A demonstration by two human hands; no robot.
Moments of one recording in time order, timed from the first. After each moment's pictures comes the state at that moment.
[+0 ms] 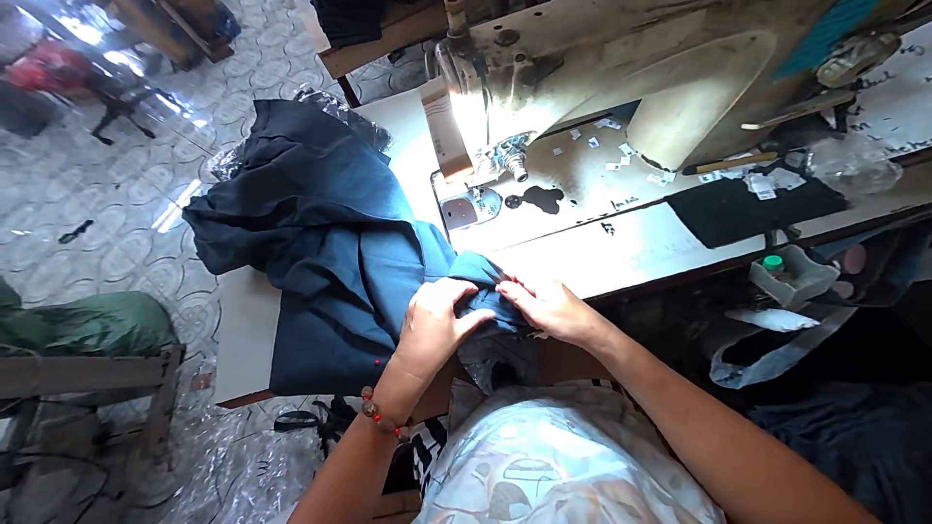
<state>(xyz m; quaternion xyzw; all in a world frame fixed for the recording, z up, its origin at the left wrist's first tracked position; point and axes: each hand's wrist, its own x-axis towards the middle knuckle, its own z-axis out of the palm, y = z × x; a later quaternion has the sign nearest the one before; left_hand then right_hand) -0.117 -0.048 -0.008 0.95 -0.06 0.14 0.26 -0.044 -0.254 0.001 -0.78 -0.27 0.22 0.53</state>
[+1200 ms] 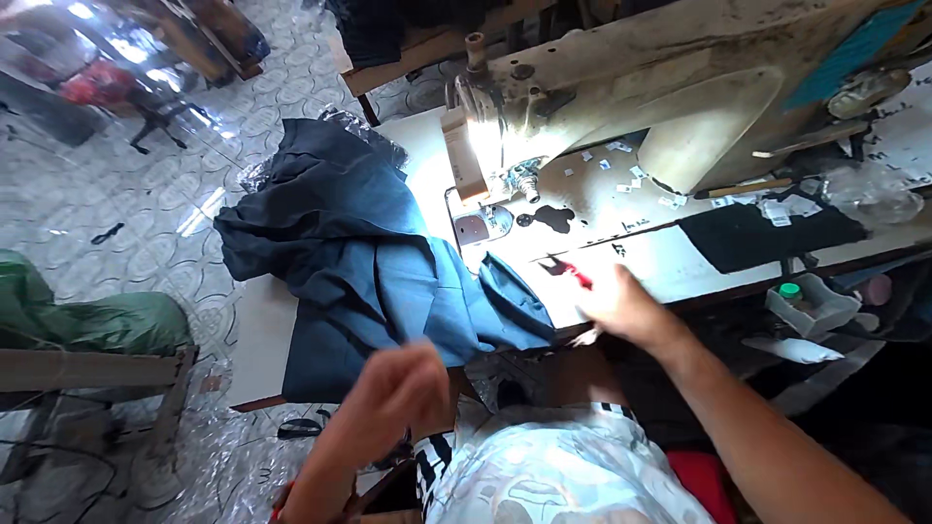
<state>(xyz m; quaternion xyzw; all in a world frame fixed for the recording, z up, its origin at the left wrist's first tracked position) -0.190 -0.014 0.070 0.80 -0.12 -0.01 0.59 -0.018 -0.292 0.027 -0.85 -0.29 0.04 0.44</state>
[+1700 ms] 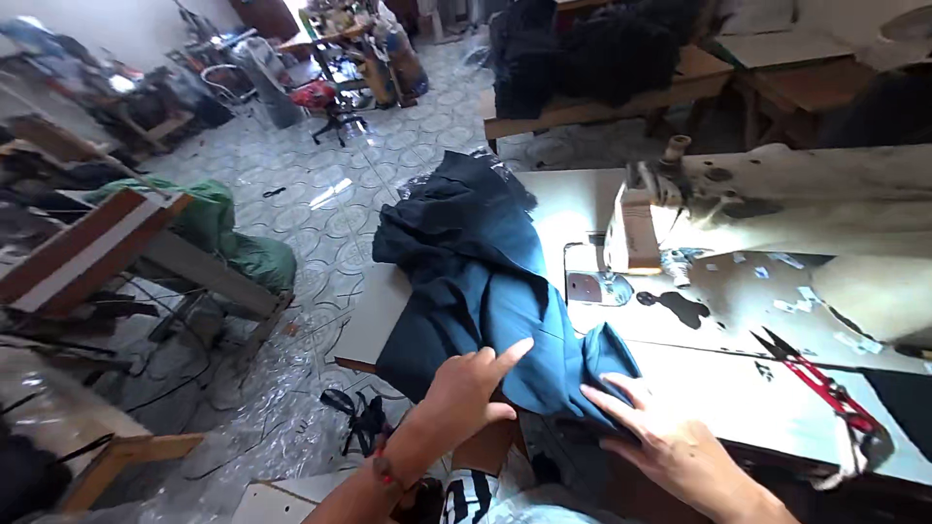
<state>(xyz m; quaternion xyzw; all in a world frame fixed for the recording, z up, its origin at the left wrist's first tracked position) -0.191 -0.001 0.050 0.98 0.04 -0.05 0.16 -0.040 -0.269 -0.041 -0.77 -0.56 -0.09 0.28</state>
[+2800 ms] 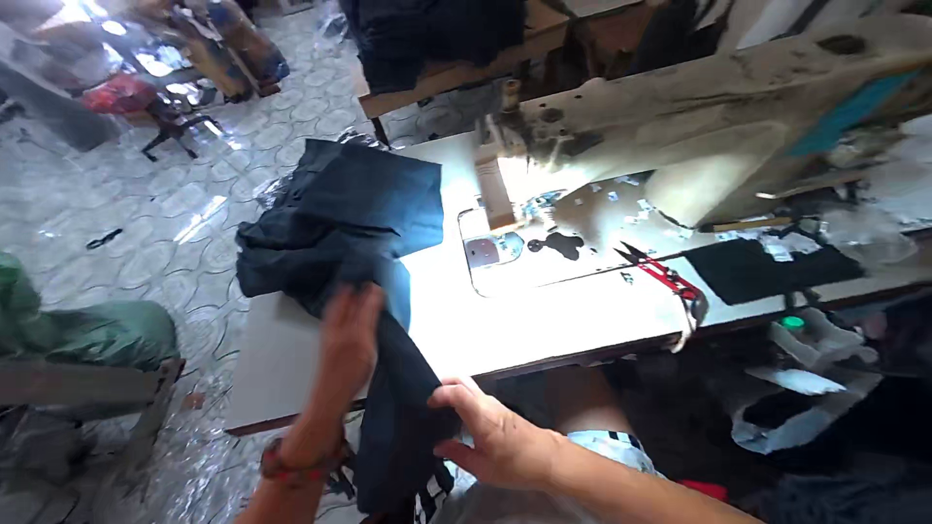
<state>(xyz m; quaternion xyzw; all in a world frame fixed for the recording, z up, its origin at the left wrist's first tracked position) -0.143 0.016 0.079 0.85 0.18 0.22 0.45 -0.139 -0.183 -0.019 -0.61 -0.51 0.12 0.59</state>
